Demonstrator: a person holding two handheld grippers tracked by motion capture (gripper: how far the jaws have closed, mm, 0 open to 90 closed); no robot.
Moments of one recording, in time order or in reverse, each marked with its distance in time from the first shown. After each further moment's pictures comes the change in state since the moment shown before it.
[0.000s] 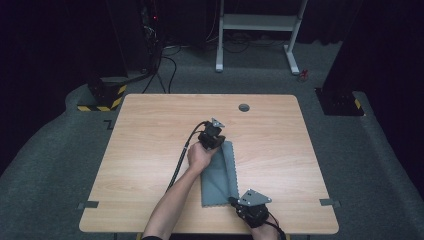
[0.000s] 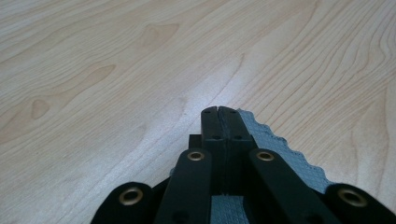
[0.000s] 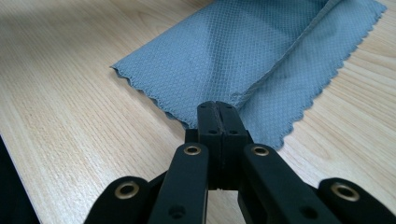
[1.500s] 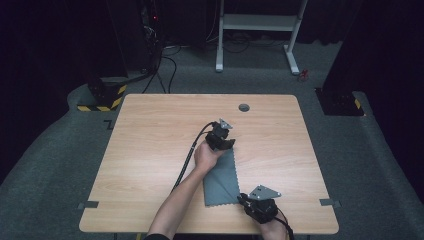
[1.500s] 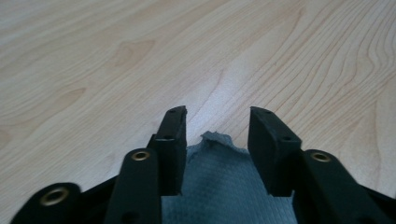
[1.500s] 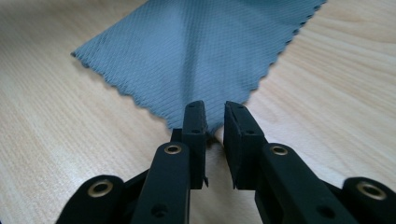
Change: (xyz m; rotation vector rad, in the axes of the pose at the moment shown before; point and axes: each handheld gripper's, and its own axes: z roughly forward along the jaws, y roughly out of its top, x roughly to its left) left arm -0.014 0.007 0.007 -0.043 0.004 0.016; right arm -0.027 -0.008 -0.008 0.046 -0.031 0.069
